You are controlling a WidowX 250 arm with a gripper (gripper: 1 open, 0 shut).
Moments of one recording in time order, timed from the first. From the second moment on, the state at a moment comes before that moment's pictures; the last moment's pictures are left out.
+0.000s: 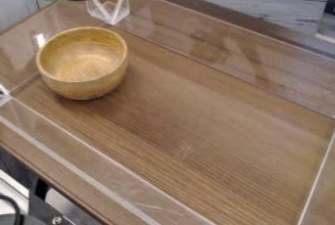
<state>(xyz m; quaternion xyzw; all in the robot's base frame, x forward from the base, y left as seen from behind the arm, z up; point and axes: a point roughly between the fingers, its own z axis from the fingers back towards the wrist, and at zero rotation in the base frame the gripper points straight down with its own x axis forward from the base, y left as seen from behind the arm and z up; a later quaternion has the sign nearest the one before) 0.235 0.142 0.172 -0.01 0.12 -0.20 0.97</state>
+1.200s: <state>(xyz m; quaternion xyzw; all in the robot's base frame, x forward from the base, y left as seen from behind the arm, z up) 0.254 0.202 0.071 0.01 0.13 -0.20 0.97</state>
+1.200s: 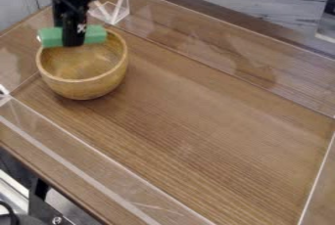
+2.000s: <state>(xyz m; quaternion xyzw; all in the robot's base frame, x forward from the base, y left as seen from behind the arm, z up) 0.248 0.189 0.043 -0.01 0.13 -0.21 0.97</state>
